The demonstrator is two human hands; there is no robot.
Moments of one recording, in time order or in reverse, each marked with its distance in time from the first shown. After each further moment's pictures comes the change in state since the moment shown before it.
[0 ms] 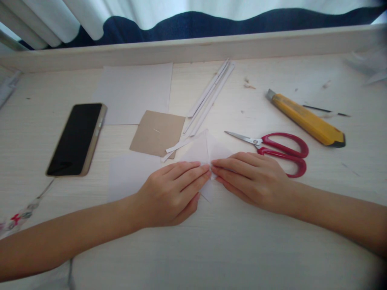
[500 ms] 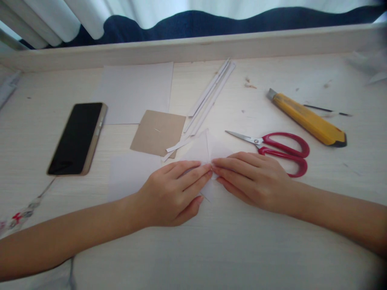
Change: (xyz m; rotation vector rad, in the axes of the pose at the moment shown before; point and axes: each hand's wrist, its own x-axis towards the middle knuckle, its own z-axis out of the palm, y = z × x) left_hand 0.001 0.000 -0.002 -0.011 -0.058 -0.010; right_hand -0.003 0.001 0.000 -0.026 0.005 -0.032
